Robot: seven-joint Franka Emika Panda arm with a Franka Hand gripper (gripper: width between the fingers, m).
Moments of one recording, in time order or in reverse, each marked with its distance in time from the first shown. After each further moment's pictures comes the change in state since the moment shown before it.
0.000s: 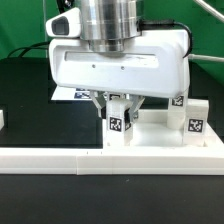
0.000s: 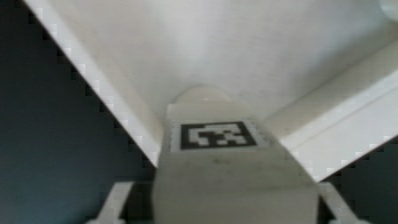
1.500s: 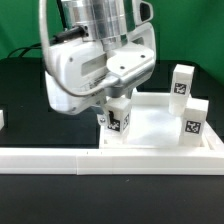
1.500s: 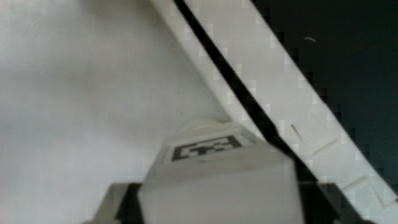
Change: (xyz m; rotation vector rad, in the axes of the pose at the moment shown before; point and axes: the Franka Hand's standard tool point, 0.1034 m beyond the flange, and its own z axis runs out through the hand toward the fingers) arm 0.001 0.004 -0.003 -0.028 -0.085 1.598
